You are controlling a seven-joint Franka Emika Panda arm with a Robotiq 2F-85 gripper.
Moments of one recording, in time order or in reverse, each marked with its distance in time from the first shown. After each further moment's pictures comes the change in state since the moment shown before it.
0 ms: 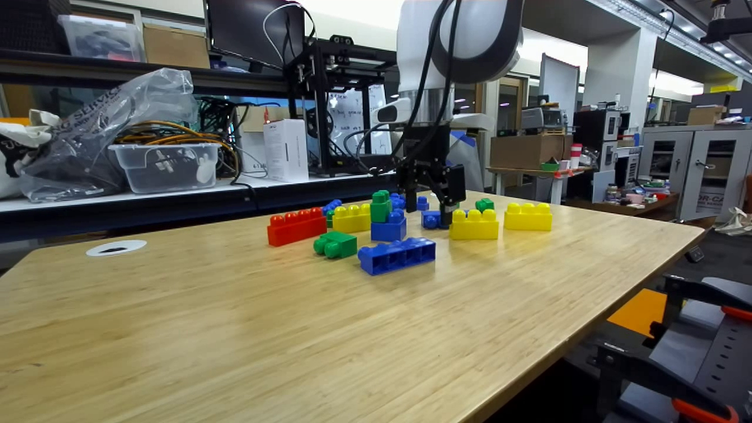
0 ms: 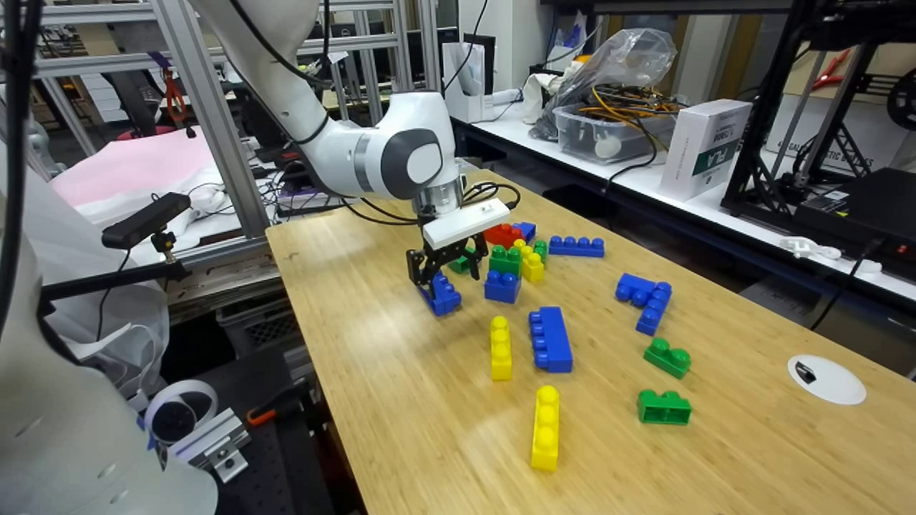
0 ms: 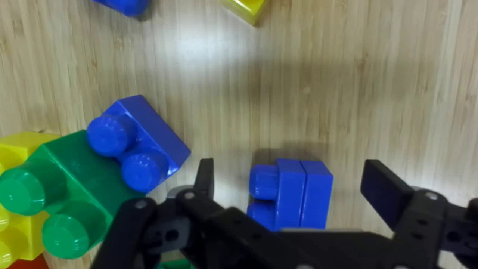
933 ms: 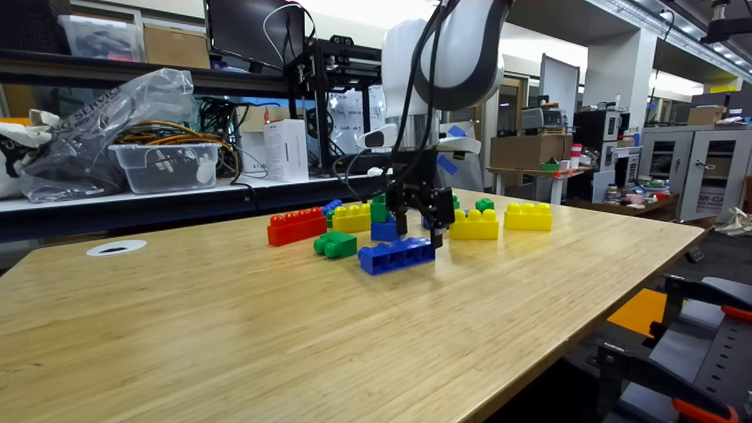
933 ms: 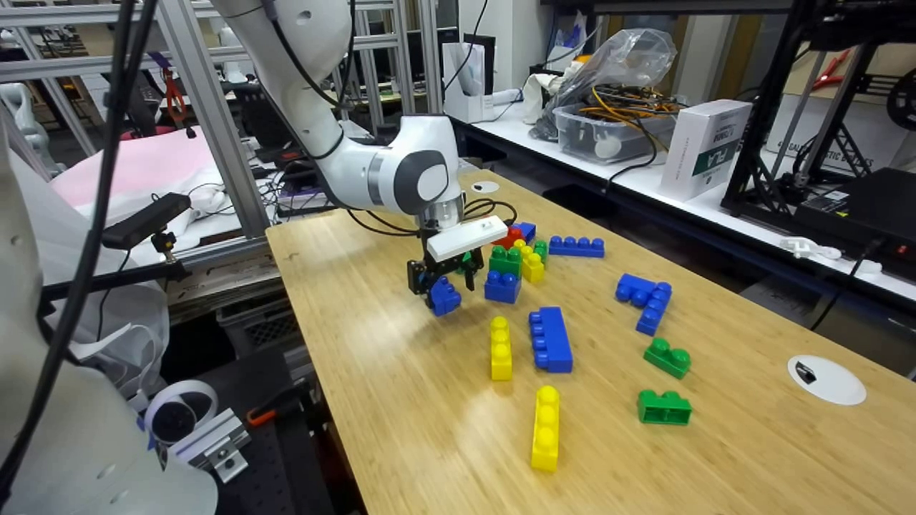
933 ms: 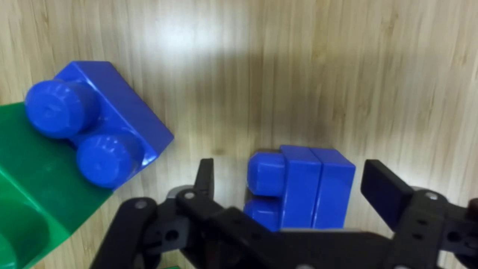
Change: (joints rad) arm -0.008 0.125 0.038 0.075 0.005 -0.003 -0.004
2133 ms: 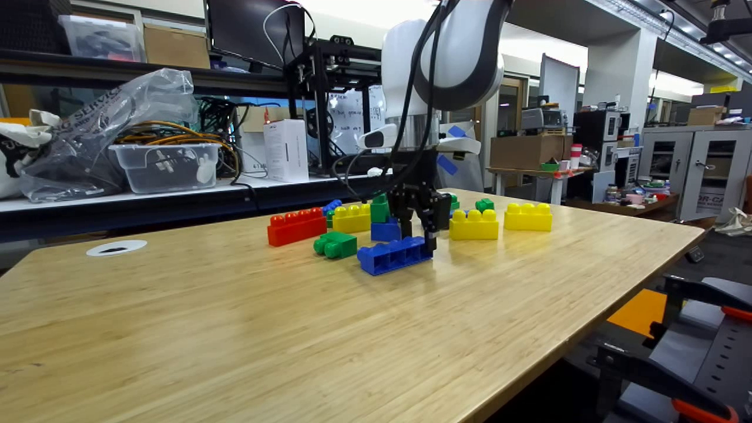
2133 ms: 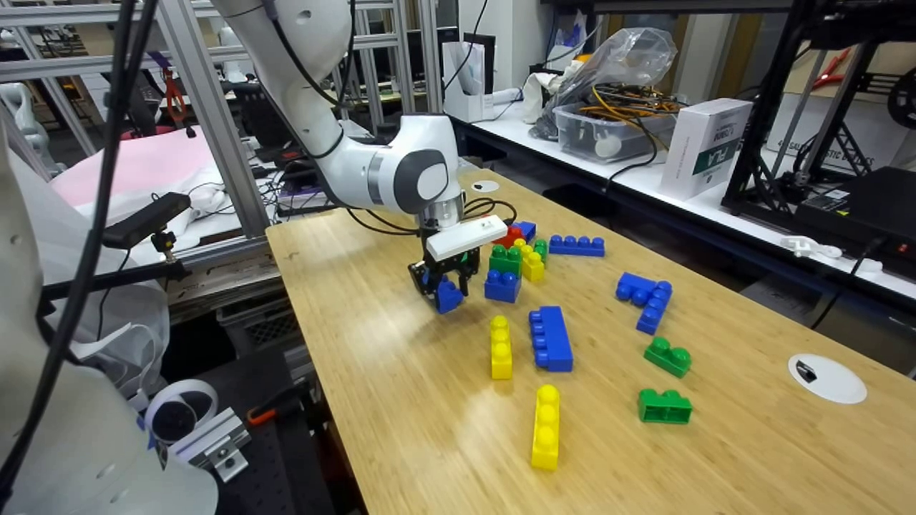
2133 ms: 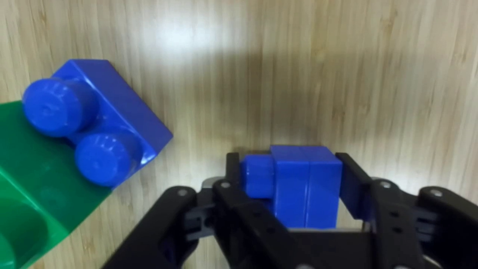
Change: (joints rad) arm -0.008 0.000 0.009 0.001 0.000 -0.001 0.002
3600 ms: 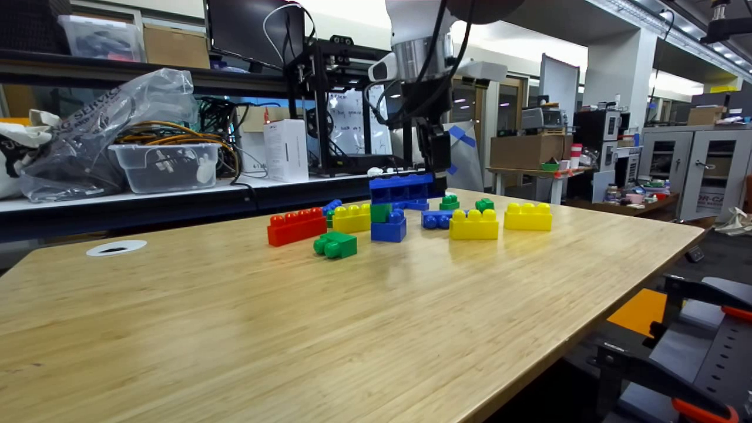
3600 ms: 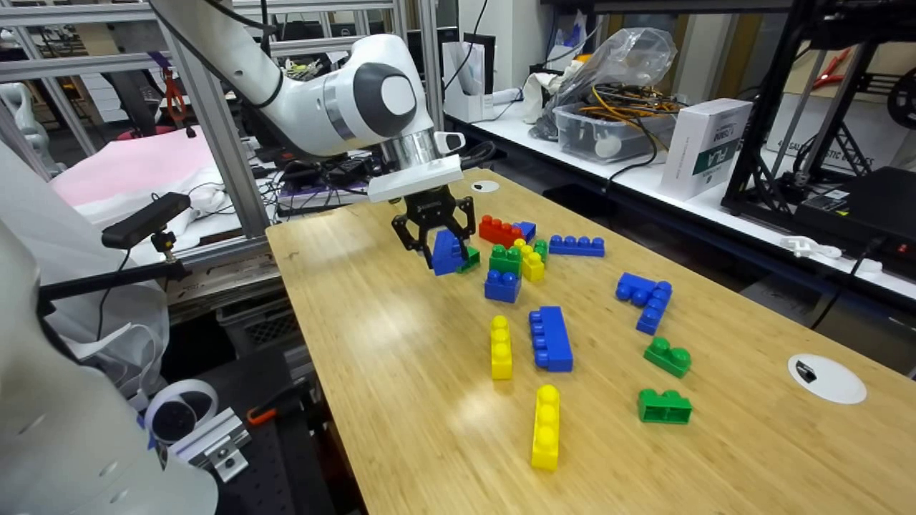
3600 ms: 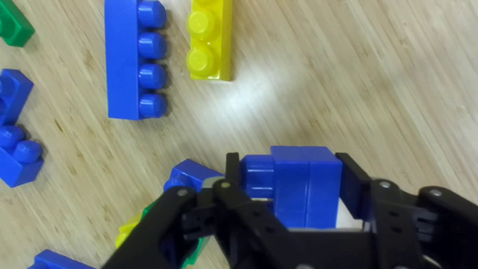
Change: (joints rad) arm 0.041 -0.308 0.000 -0.083 -0.190 -0.225 0.733
